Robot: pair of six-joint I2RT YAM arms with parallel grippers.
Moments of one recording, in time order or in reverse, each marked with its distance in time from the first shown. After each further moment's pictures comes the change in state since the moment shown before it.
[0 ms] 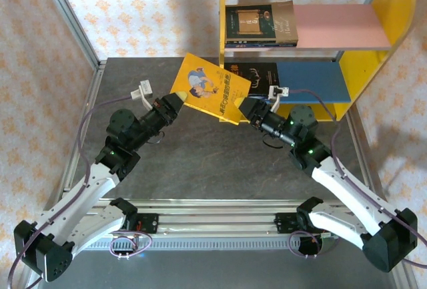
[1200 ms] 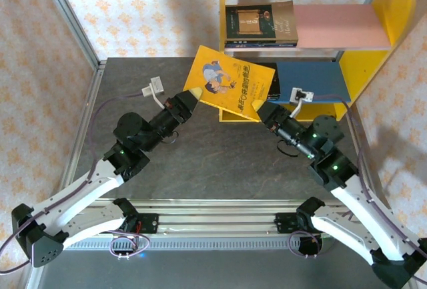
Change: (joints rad) left arm -0.261 0.066 0.110 0.118 -0.175 0.062; right arm 0.042 -0.220 0.111 -0.258 0.156 -0.075
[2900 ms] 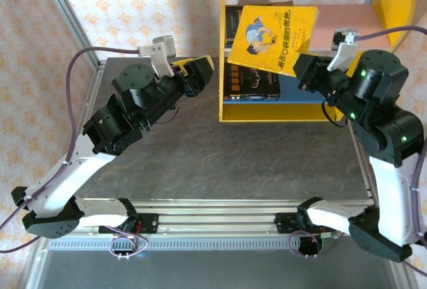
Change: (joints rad) left arm -0.103 0.274 0.811 -0.848 -0.341 0.490; right arm -0.183 0.441 1.110 -0.901 0.196 -0.645
